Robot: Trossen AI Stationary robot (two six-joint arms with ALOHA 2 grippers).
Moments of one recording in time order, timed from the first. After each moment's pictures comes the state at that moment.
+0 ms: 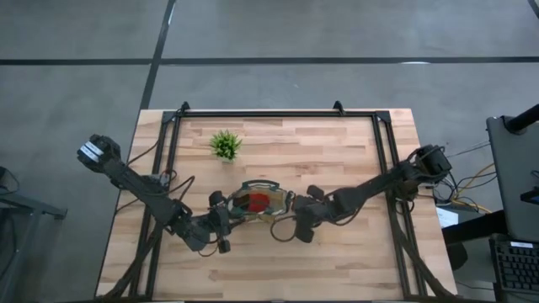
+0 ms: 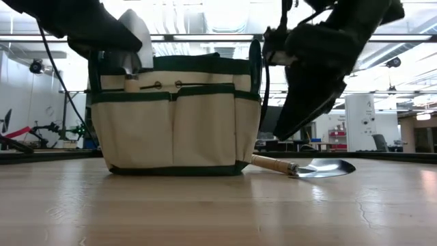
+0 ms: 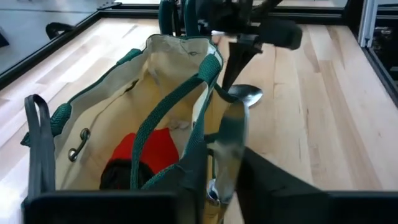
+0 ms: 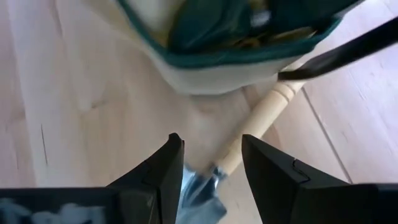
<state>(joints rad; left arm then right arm) -0.66 1.33 0.71 0.02 -0.79 -0.47 0.33 1.72 0.97 -0.29 0.27 0.66</state>
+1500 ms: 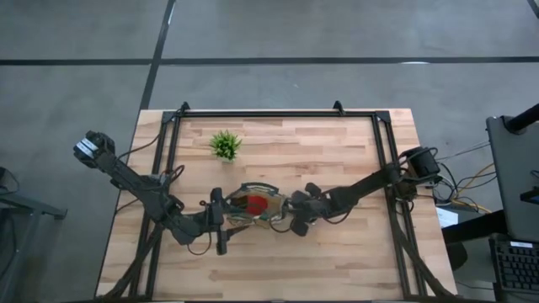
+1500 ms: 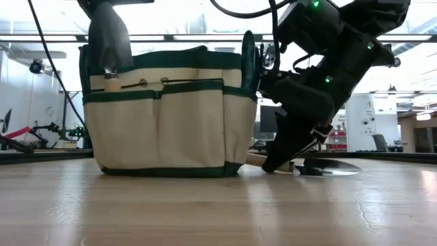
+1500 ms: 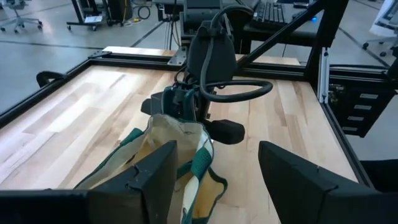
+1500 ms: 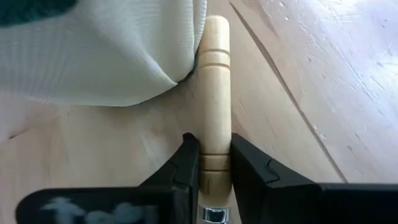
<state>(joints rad) -0.66 1.25 0.78 0.11 -0.78 -0.34 0.28 1.83 0.85 -0.04 0.30 0.67</state>
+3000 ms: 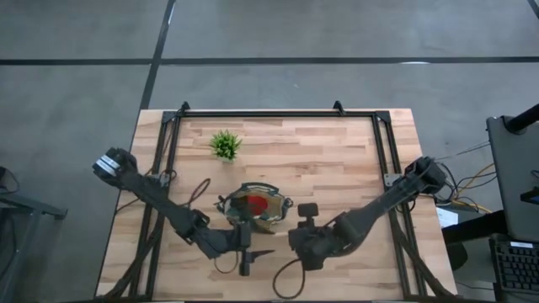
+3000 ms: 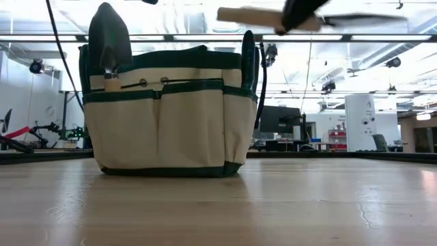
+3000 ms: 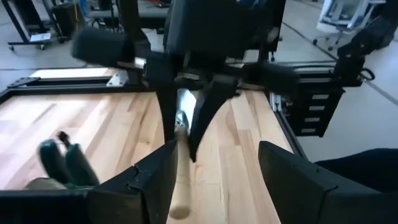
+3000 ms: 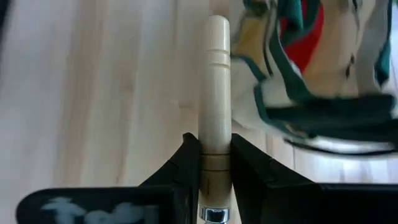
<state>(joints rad) -0.62 1.59 1.02 0.33 -0.58 -0.18 0.57 1.83 1.54 -0.84 0.43 0.38</state>
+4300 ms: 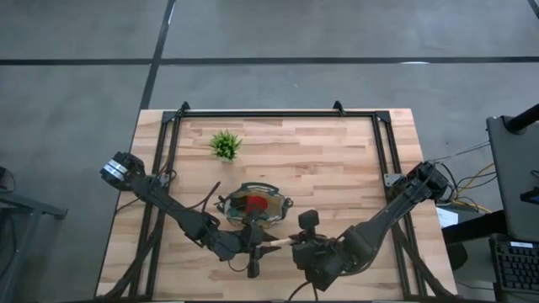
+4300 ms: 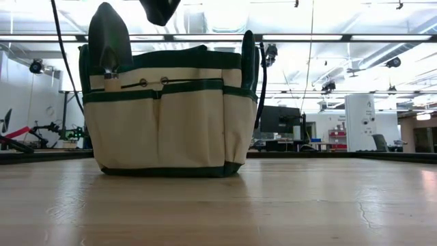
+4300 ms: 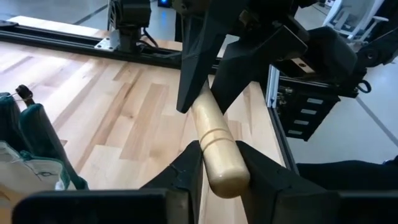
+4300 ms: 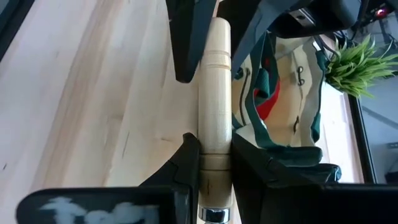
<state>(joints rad) -0.58 1.67 1.08 0.28 -0.53 -0.38 0.67 1.86 1.62 -0.83 0.66 0.23</state>
